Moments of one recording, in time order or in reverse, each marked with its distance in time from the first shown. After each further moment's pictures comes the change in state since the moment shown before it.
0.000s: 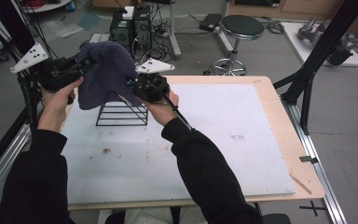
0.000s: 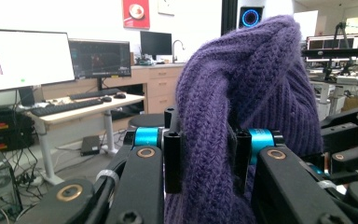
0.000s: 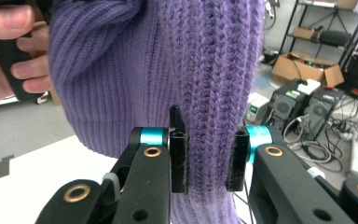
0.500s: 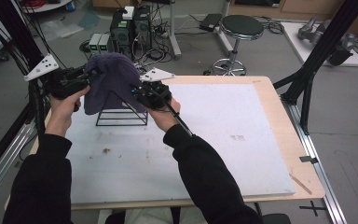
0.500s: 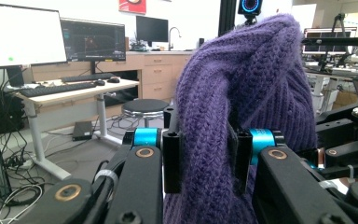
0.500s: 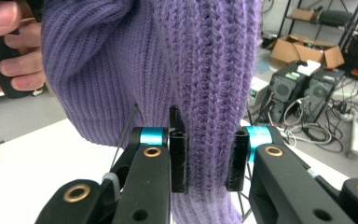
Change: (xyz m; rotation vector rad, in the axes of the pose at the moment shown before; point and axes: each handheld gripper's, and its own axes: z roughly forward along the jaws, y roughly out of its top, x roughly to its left) left arm 0.002 -0.031 0.006 0.047 -0.017 -0.033; right arm -0.005 -0.031 0.007 0.052 -0.018 0.034
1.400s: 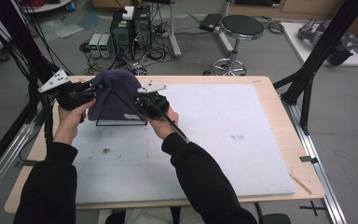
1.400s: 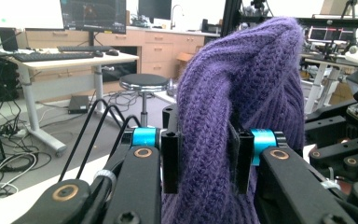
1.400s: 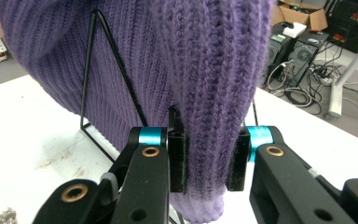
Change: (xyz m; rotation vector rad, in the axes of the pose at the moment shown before) left arm 0.005 -0.049 0.000 0.080 0.010 -0.066; right arm 0.003 -0.041 0.026 0.140 -0.084 -0.014
